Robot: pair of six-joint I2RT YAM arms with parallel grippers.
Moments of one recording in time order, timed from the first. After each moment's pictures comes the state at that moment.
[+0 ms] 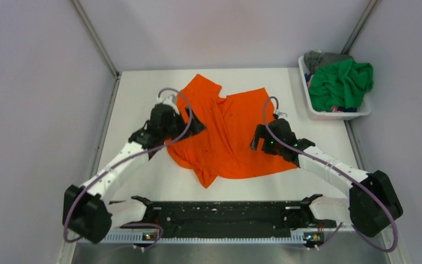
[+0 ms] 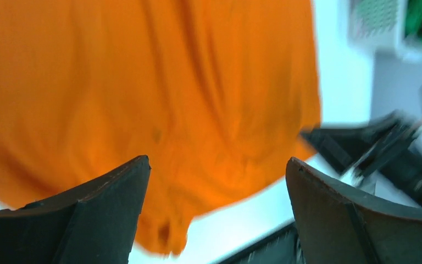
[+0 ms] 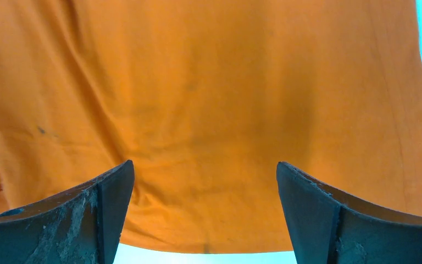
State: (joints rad) left arm -0.39 1.28 1.01 -0.32 0.16 -0.71; right arm 0.54 1.21 0.68 -0.26 0.14 0.63
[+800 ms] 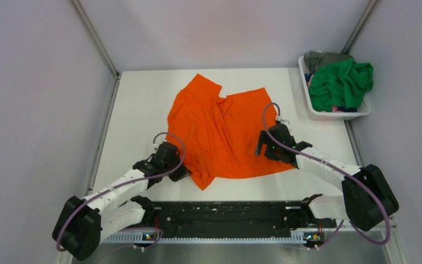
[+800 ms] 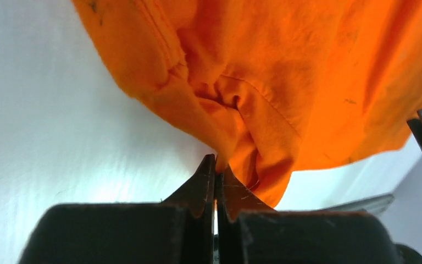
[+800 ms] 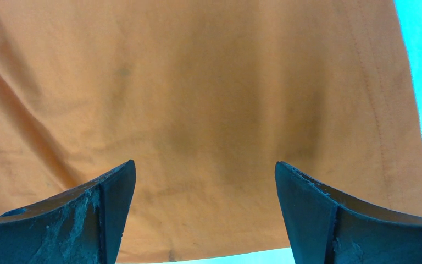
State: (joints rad) left arm -0.54 1.01 0.36 -0.25 0.10 -1.12; right arm 0.50 1.26 0.59 -0.25 0.16 0.66
